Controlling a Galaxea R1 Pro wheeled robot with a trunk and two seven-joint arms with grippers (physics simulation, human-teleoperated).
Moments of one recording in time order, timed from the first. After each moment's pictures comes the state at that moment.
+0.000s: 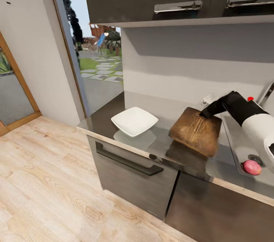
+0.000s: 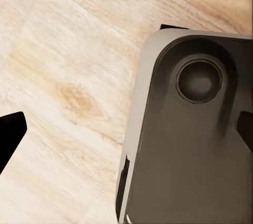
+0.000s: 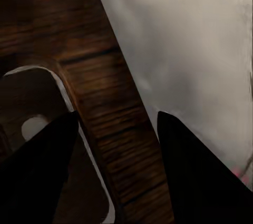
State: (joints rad) left arm 0.00 0.07 0.18 0.02 0.01 -0.40 0.00; right arm -1.45 -0.35 0.39 -0.37 0.41 0.52 0.73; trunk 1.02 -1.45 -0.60
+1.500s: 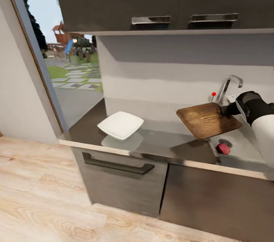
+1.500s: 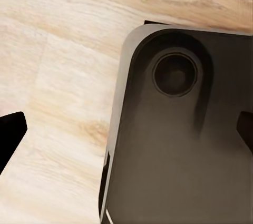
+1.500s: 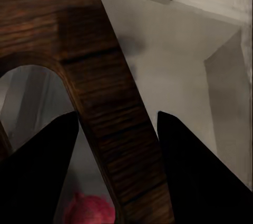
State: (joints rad) left arm 0.00 0.05 0.17 0.07 0.00 -0.40 0.00; right arm -1.44 -0.38 -0.01 -0.34 0.40 0.75 0.30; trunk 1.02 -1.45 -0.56
